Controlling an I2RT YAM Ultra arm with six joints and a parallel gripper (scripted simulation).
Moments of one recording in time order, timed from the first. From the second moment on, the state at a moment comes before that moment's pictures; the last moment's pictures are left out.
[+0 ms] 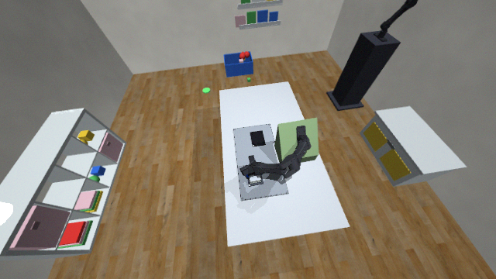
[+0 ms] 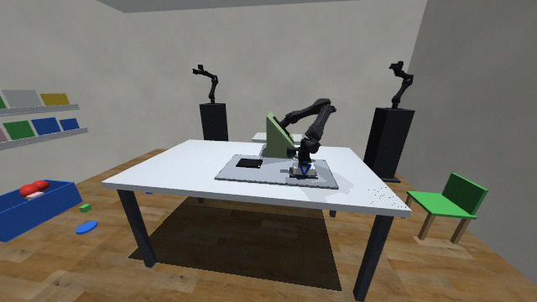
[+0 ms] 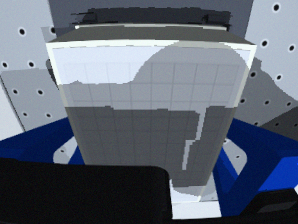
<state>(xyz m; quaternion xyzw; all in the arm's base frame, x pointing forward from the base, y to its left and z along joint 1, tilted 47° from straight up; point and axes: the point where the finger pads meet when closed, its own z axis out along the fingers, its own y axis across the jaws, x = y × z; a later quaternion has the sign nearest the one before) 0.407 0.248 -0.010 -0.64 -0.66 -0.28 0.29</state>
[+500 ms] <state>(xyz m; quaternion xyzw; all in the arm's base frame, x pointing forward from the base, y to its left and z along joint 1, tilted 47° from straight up) 0.407 0.248 -0.010 -0.64 -0.66 -0.28 0.29</state>
